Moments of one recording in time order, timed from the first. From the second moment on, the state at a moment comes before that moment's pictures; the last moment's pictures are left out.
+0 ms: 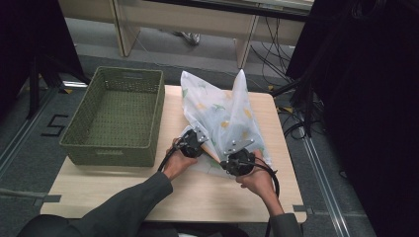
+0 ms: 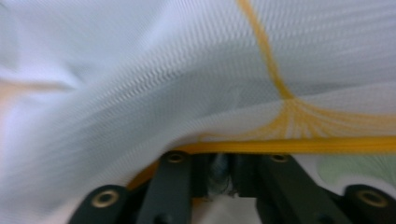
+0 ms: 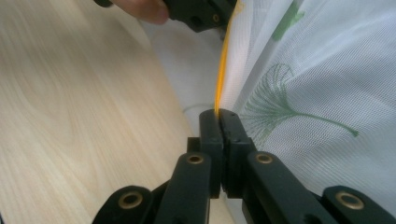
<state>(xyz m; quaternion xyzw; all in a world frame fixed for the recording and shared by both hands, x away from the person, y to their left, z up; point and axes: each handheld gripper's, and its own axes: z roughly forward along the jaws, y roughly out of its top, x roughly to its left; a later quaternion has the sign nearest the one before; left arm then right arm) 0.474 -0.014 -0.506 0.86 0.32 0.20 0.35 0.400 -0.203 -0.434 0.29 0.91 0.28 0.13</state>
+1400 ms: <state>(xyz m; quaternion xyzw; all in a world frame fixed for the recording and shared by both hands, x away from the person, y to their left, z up) 0.456 -0.002 -0.505 0.86 0.32 0.18 0.36 0.426 -0.196 -0.481 0.30 0.91 0.24 0.13</state>
